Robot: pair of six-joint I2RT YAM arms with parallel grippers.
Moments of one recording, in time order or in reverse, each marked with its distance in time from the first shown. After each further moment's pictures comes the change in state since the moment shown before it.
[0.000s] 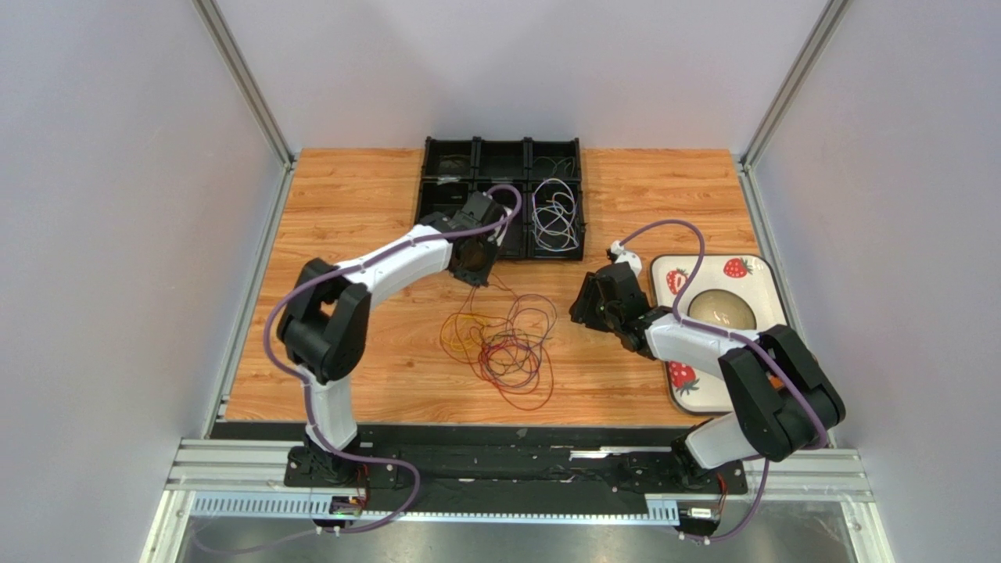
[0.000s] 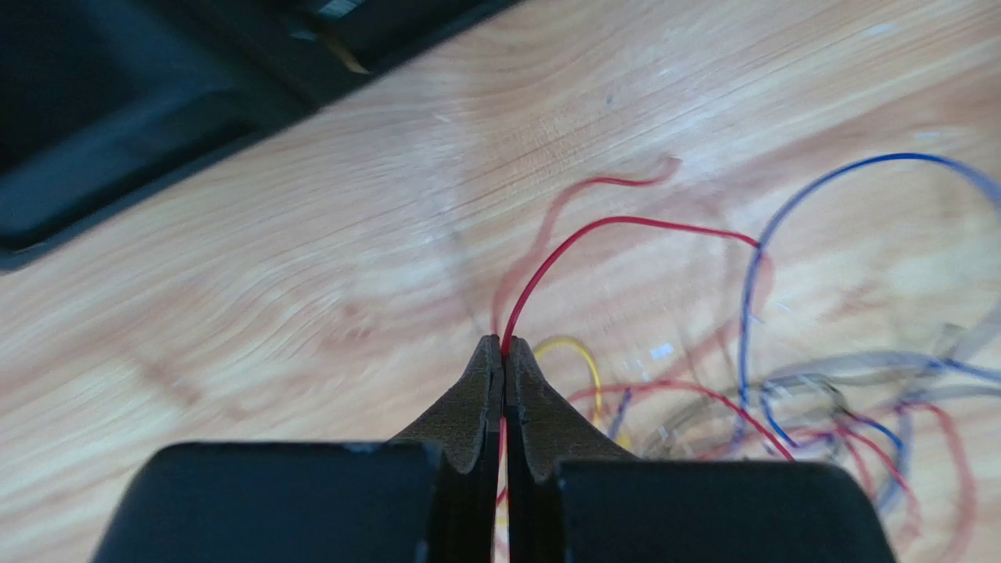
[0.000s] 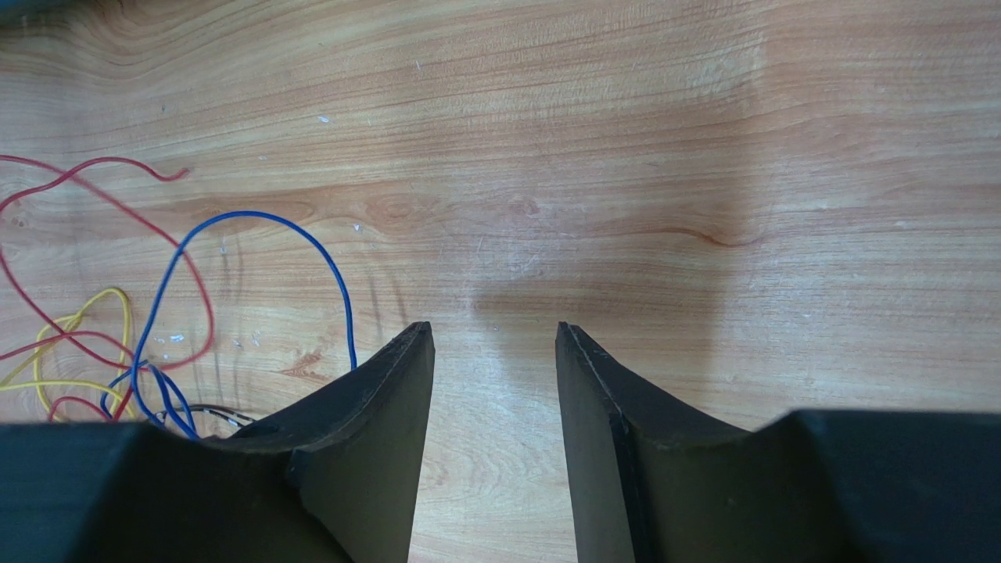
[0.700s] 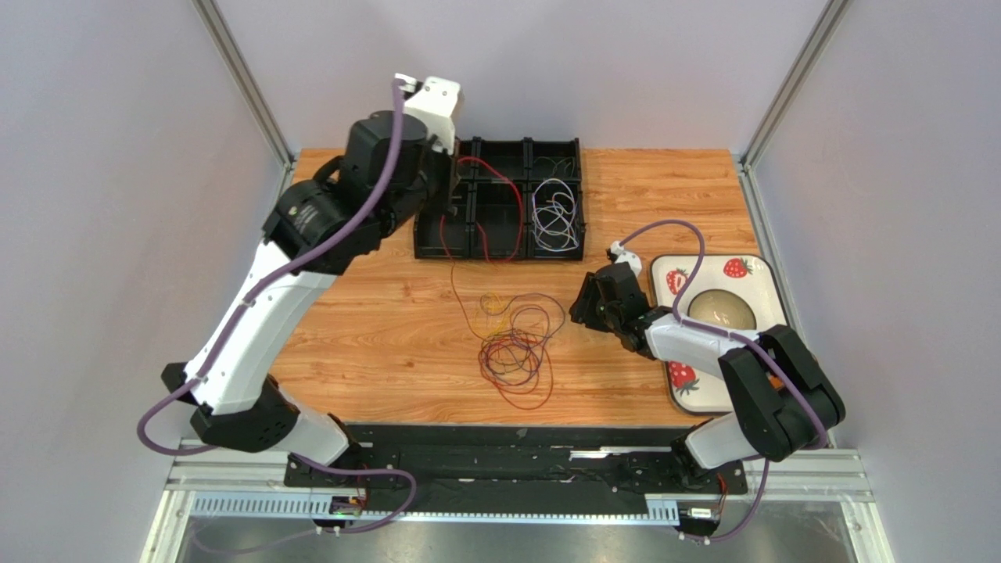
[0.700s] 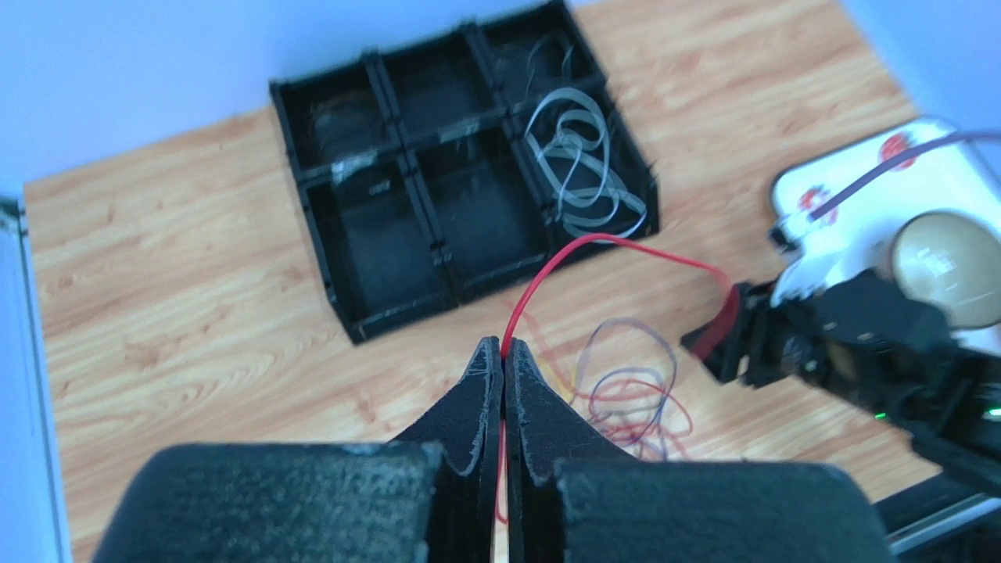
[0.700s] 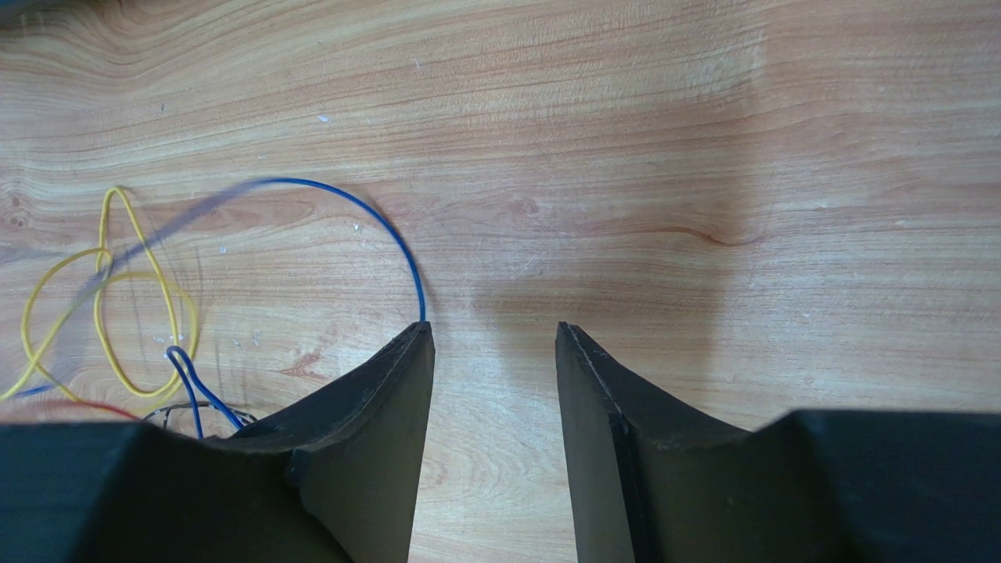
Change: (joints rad) left arm -0.180 -0.444 0.660 -0.416 -0.292 -0.024; right arm 0.000 0.000 0.000 -0.001 0.000 0.000
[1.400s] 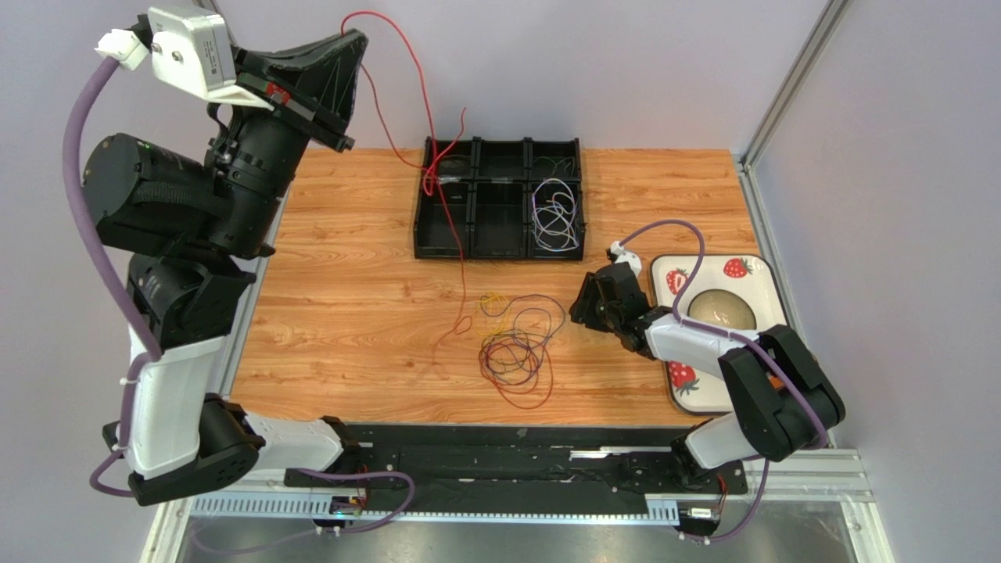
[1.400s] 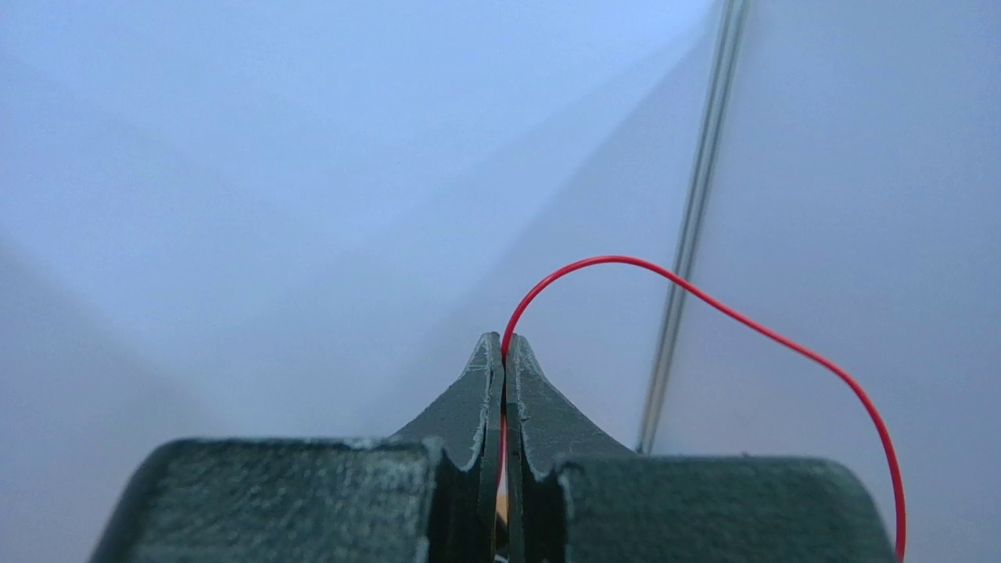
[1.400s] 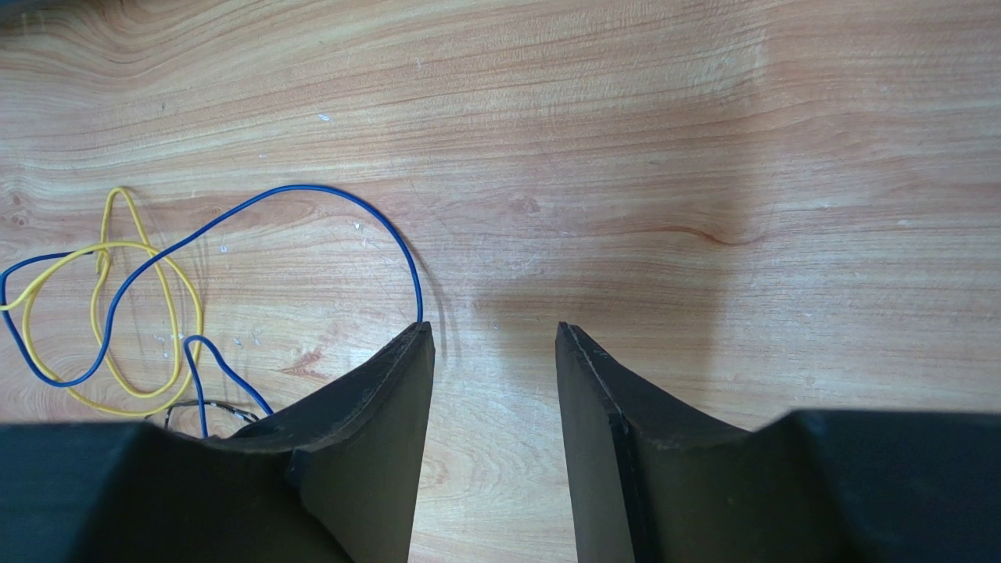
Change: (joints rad) left arm -0.017 -0.210 0.134 0.620 0.119 0.223; right arm 0.000 0.000 0.000 0.000 -0.002 0.000
